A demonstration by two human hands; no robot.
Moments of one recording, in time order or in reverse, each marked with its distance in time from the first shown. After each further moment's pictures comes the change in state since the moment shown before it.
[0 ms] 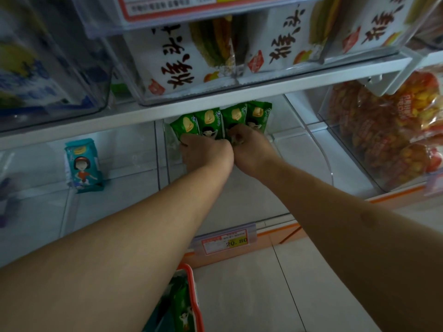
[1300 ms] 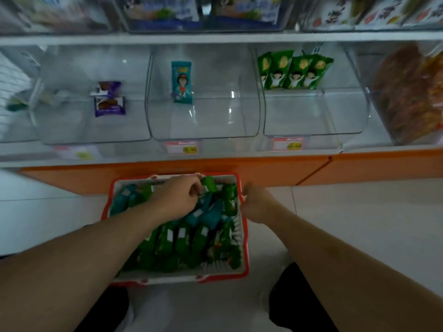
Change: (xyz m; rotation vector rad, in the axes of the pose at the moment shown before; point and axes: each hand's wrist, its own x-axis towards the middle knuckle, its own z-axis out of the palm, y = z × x) left_hand -0.082 -0.241 -0.289 0.712 -0.585 0.336; right_hand -0.272 -0.023 0.108 -0.337 -0.661 0.158
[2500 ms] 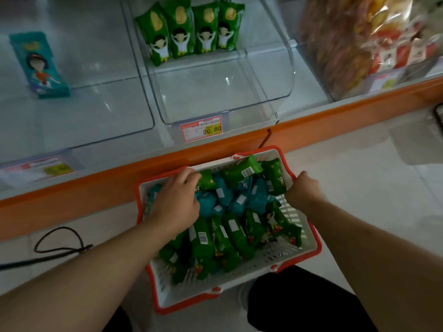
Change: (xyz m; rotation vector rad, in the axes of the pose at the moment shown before) left_hand 0.106 0.096 0.140 0.185 0.061 0.343; right_hand 0.008 0.250 -0.061 0.125 0.410 0.706
